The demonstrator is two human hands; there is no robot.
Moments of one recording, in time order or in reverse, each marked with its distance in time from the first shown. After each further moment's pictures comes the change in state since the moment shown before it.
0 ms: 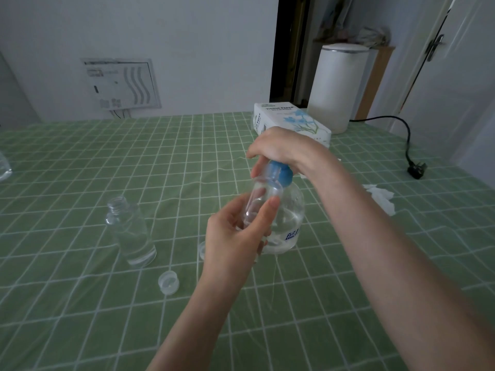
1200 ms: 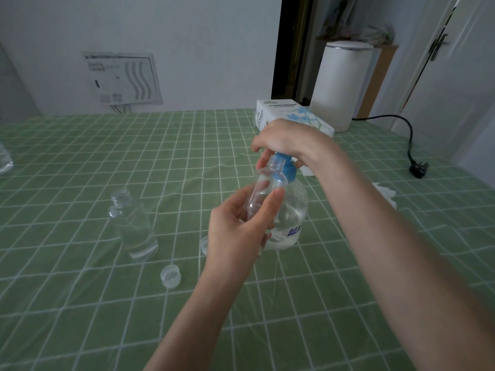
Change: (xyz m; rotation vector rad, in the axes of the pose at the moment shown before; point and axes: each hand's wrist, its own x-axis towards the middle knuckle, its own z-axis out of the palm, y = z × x) left_hand 0.001 0.001 0.001 -0.037 0.021 0.000; right_hand -0.001 -0.007 -0.004 -0.098 0.021 0.016
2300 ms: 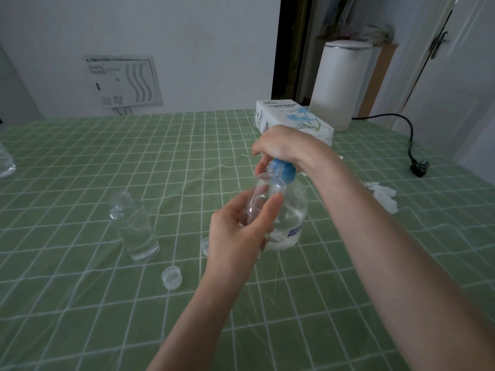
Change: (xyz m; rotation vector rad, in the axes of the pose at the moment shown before) left_hand -0.001 -0.005 -0.002 0.024 -0.015 -0.003; right_hand 0.004 0.008 0.007 0.100 -0.015 0.000
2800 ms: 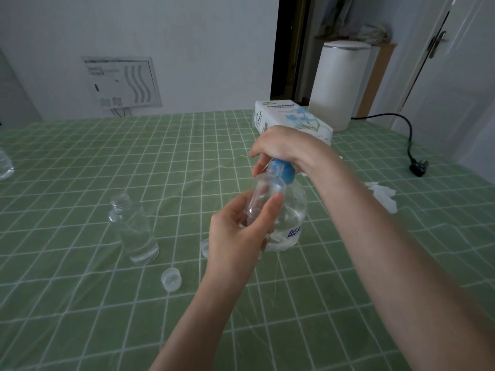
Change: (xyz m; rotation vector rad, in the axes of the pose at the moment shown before) left_hand 0.000 0.001 0.001 0.007 -0.001 0.014; right_hand -0.002 -0.003 -0.001 -0.011 -0.008 0.008
